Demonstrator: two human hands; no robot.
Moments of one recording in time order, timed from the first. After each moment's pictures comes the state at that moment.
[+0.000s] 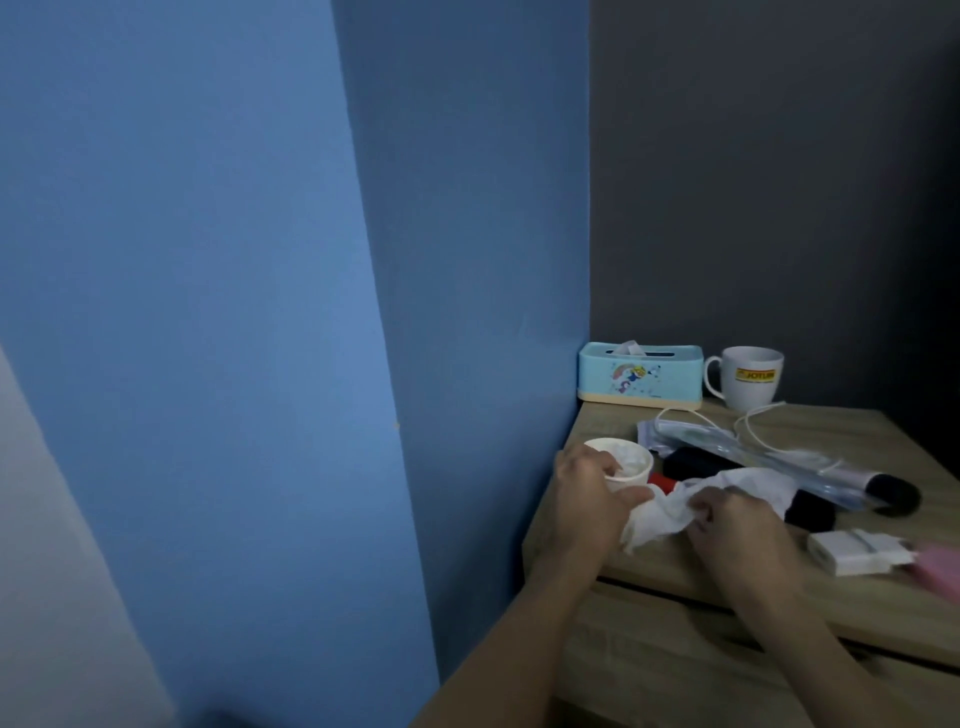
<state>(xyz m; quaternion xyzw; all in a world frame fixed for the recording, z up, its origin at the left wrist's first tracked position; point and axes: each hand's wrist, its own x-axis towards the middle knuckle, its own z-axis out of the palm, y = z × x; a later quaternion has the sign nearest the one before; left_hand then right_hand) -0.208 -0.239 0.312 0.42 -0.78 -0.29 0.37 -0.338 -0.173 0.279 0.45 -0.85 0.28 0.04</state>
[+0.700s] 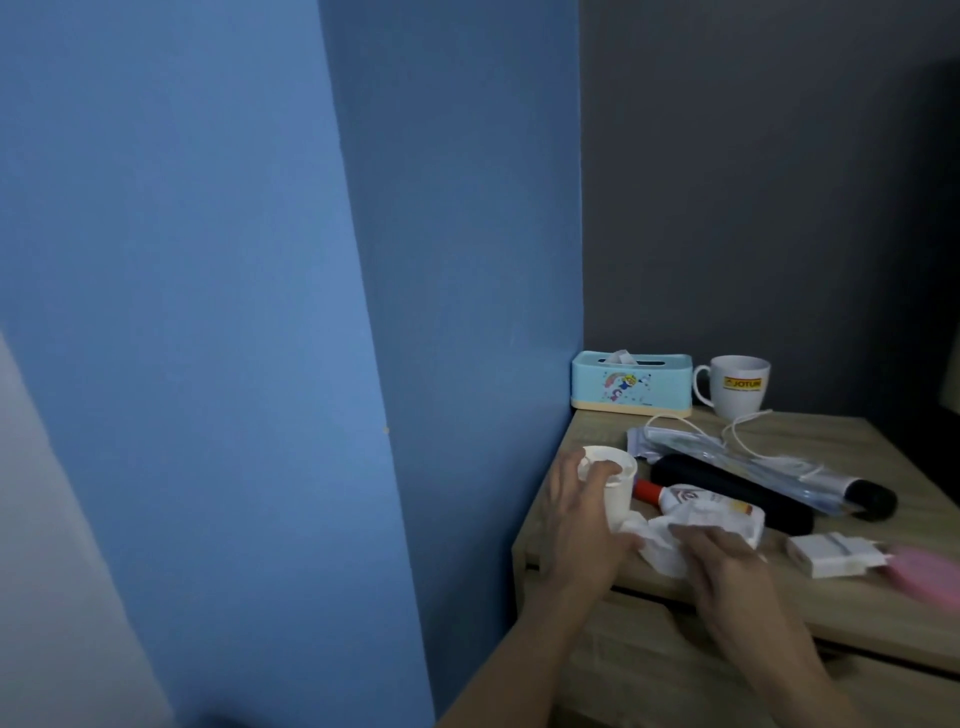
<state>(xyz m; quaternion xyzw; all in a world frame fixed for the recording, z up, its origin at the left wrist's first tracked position) -0.205 -0.222 0.292 0.37 -0.84 -0.17 0.36 -0.329 -0.134 0.254 0.55 -0.77 0.31 0.10</state>
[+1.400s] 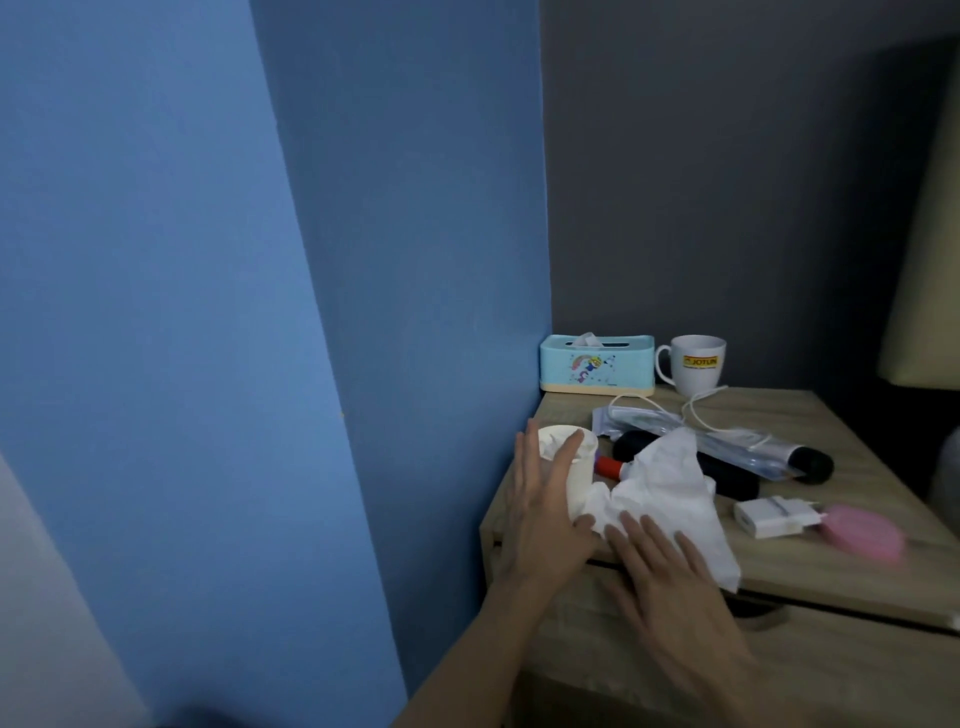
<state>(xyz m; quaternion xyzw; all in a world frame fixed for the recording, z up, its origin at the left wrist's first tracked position) -0.197 -0.215 0.281 0.36 -0.85 -0.16 0.34 -0.312 -0.122 0.226 0.60 -0.78 0.13 0.09</state>
